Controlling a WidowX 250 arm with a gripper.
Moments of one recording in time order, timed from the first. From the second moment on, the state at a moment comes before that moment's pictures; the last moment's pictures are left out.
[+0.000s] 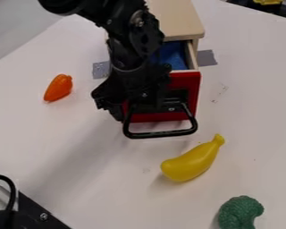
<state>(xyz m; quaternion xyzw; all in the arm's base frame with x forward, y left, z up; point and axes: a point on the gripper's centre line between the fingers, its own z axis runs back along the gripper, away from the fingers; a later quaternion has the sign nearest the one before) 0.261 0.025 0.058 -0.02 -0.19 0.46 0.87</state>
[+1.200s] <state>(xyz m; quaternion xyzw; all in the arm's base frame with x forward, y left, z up) 0.297 0.055 0.046 0.03 -0.26 0.49 0.83</state>
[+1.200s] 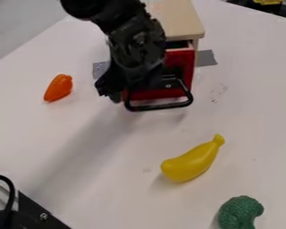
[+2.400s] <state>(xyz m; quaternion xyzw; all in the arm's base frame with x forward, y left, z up) 0.282 0.039 0.084 -0.02 -0.20 0.47 0.86</state>
